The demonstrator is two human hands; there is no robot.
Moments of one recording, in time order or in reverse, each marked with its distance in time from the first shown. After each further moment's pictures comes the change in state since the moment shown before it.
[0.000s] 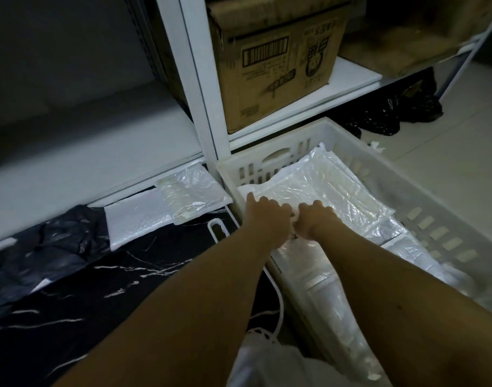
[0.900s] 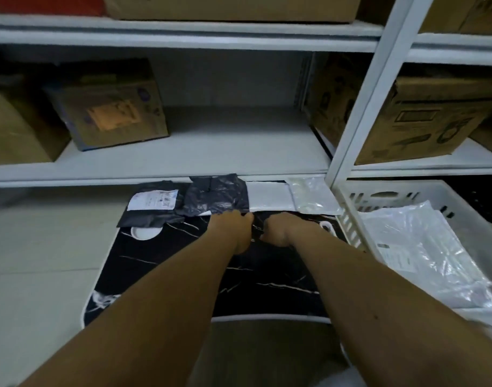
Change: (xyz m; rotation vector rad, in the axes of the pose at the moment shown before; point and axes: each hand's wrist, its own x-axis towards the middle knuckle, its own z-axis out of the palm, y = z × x) left_hand -0.276 -0.185 0.024 -0.276 -0.176 -0.498; right_hand -0.195 -0.262 0.009 -0.440 -0.090 -0.754
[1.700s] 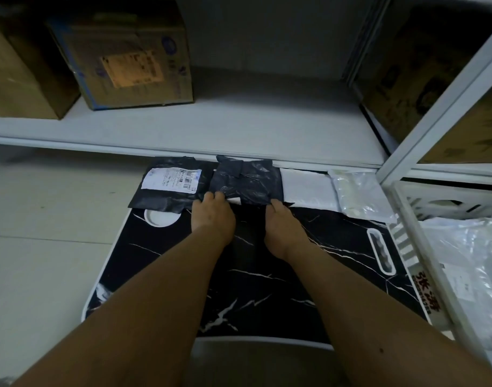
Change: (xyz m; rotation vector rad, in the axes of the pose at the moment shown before) left_hand 0.045 -0.088 0.063 0.024 0.116 -0.304; right_hand 0.076 -0.053 0.045 0.230 0.343 -0.058
